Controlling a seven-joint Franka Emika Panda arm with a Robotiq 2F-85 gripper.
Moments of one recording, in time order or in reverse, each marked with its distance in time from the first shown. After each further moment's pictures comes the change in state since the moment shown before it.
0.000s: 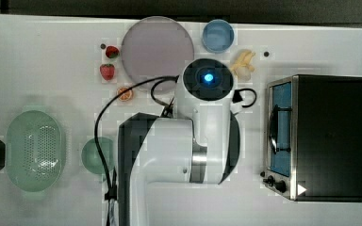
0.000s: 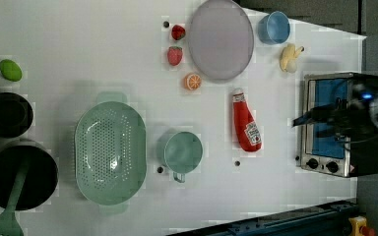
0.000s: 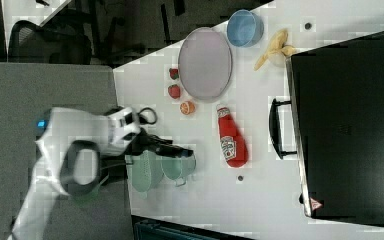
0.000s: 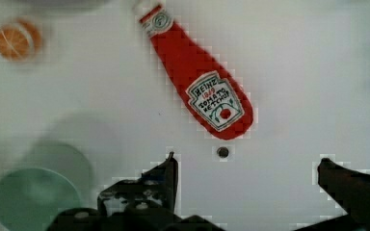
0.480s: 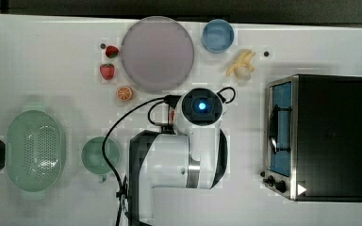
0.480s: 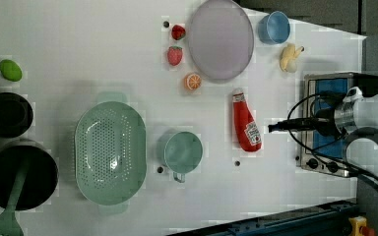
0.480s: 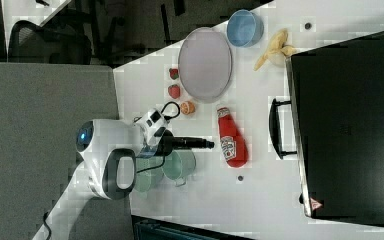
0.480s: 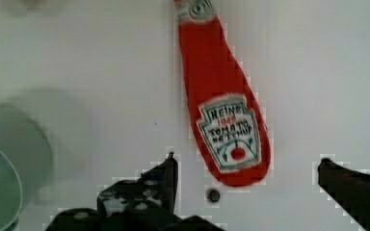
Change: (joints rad) arm -0.008 0.047 0.011 -0.191 0.001 0.328 -0.337
